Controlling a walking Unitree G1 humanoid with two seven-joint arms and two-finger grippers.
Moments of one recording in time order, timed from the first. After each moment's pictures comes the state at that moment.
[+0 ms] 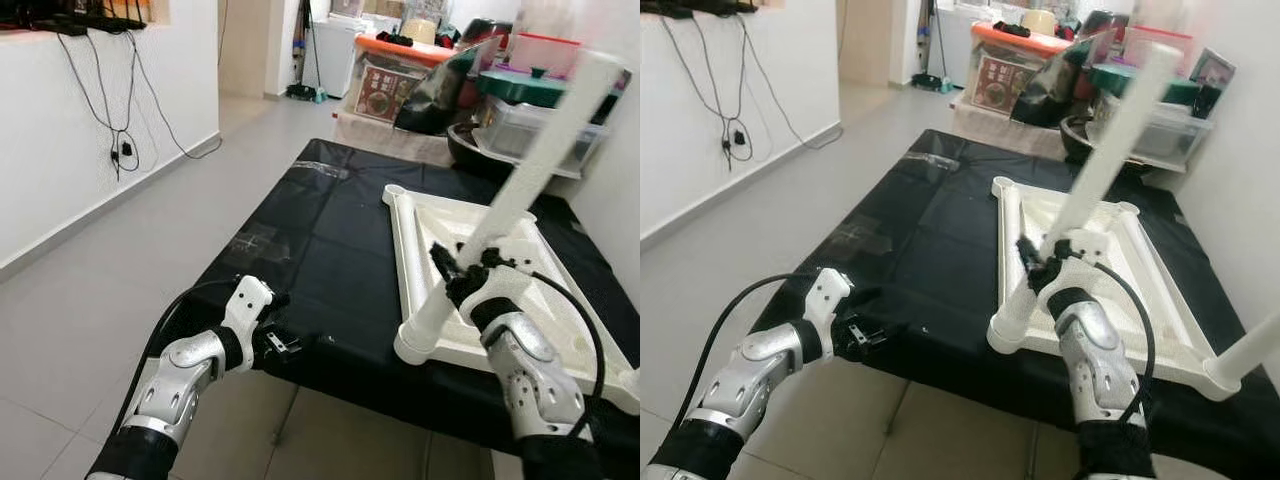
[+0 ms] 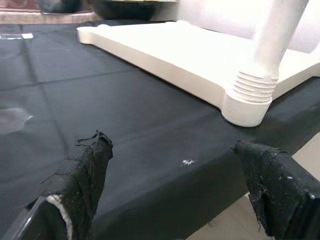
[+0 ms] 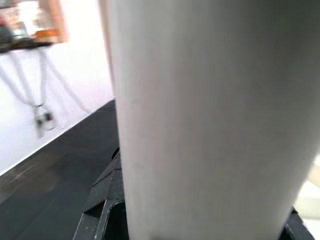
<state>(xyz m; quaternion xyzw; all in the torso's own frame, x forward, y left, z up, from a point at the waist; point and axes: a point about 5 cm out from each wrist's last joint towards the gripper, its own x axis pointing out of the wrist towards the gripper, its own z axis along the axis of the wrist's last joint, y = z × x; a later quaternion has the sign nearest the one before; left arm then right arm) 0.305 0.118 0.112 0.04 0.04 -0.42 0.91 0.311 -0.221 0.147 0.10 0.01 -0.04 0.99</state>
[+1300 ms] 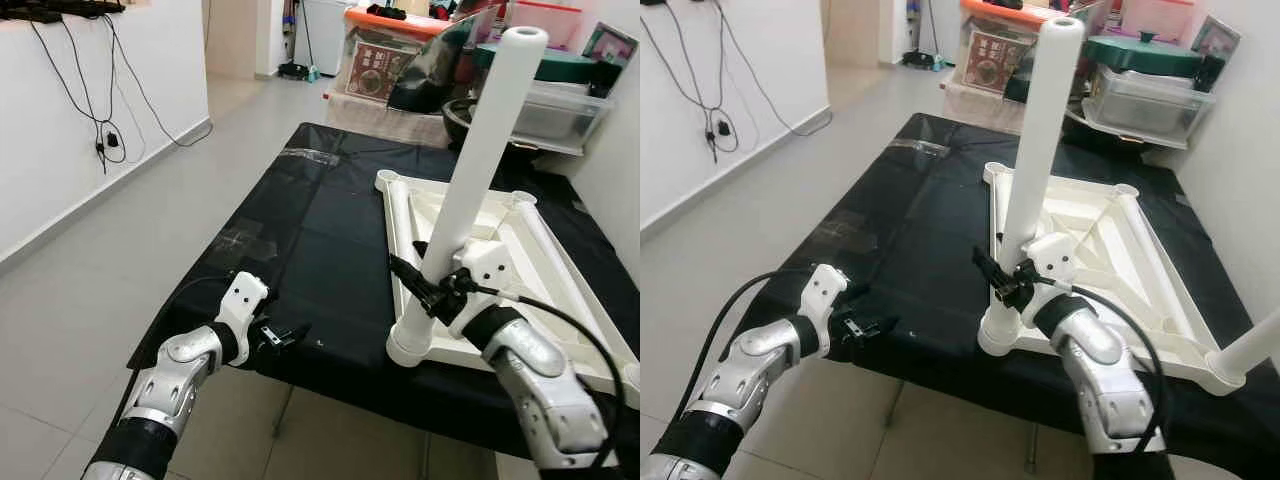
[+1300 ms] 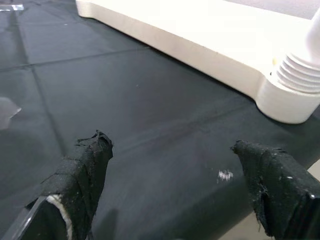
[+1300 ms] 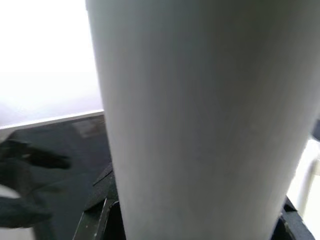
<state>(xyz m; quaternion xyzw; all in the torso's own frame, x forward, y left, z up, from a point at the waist) 0.313 0.125 0.109 0.06 0.05 -0.39 0.92 0.289 -0.181 0.178 -0.04 -0.03 0.32 0.95</state>
